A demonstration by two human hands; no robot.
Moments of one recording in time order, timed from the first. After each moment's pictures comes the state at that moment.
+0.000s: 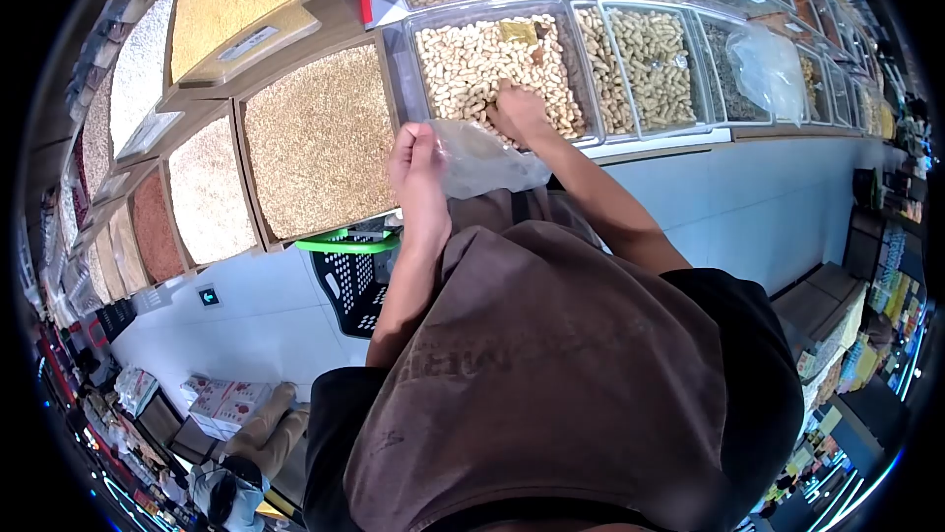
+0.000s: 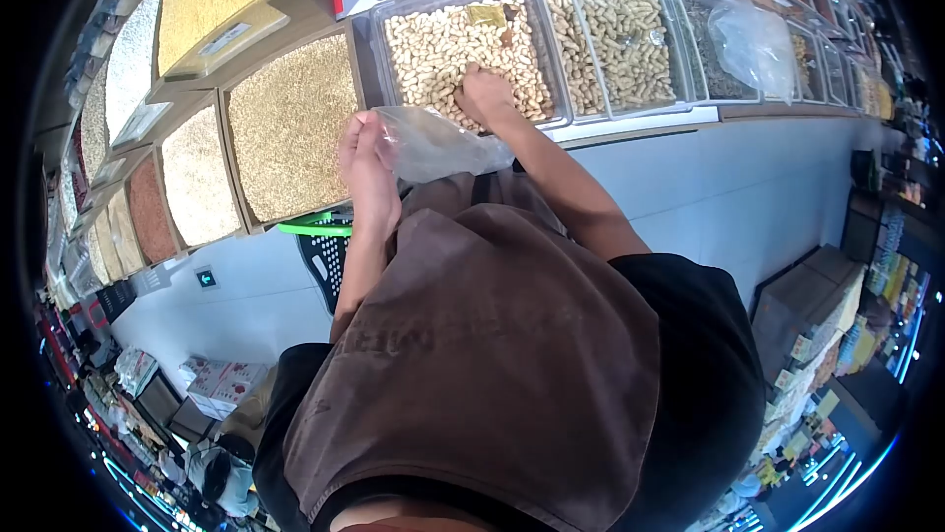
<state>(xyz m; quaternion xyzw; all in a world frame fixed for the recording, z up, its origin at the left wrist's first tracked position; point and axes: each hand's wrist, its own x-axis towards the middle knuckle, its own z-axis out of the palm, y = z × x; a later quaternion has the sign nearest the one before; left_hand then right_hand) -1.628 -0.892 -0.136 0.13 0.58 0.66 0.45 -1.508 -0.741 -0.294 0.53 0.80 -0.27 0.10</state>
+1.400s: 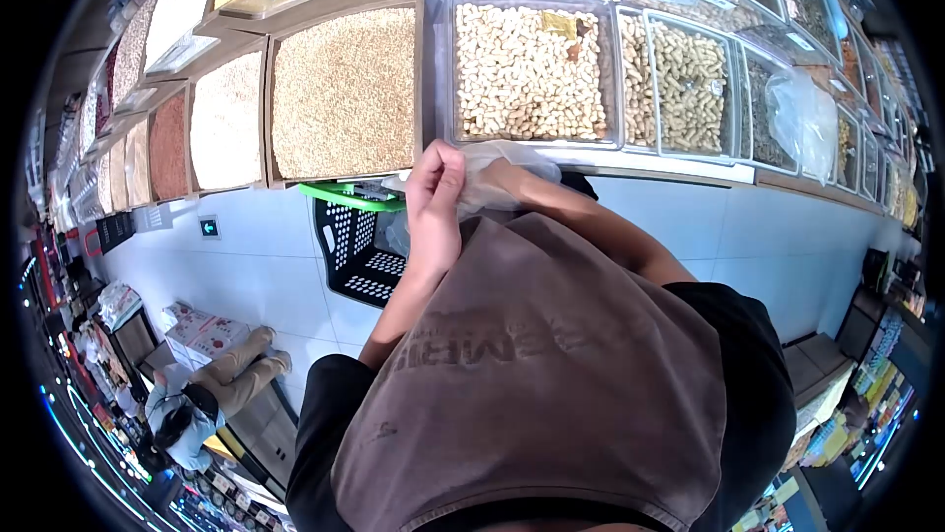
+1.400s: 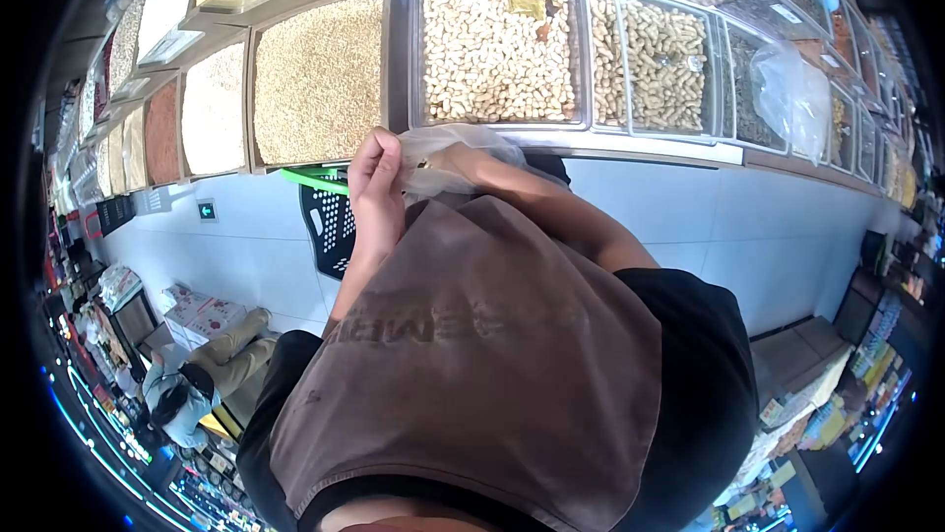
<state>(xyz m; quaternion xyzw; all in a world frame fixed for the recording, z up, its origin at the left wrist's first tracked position) -1.585 -0.946 -0.102 0.21 0.59 0.65 0.43 -1.509 -0.844 -0.208 0.12 0.71 -0.69 0.06</state>
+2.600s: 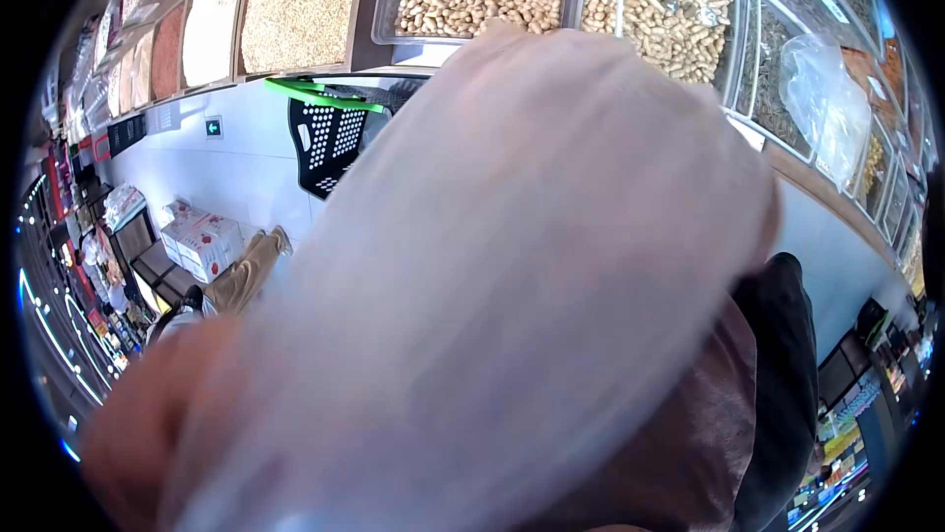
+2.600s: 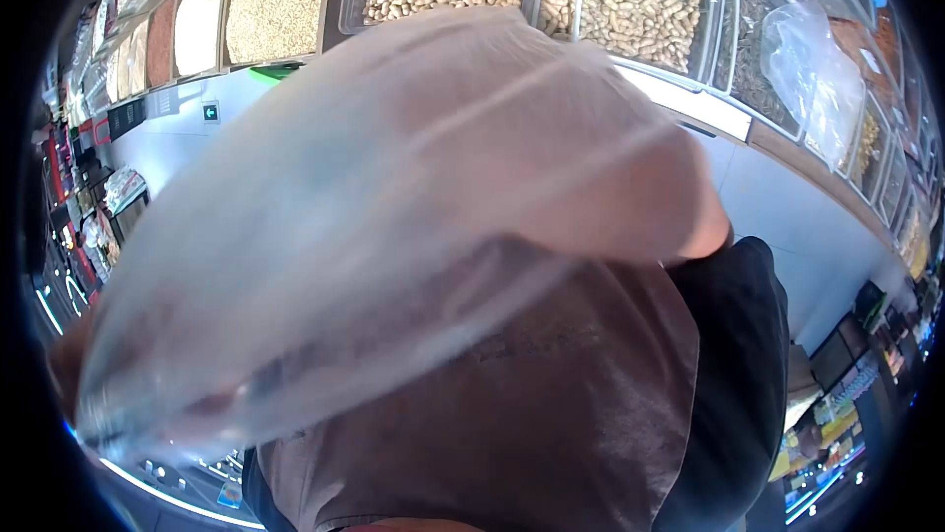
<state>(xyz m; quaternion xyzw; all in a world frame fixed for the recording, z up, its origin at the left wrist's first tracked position) -1.395 -0.924 0.075 0.51 0.38 0.69 0.35 -1.285 -0.790 -0.182 0.10 0.78 -0.62 0.02</state>
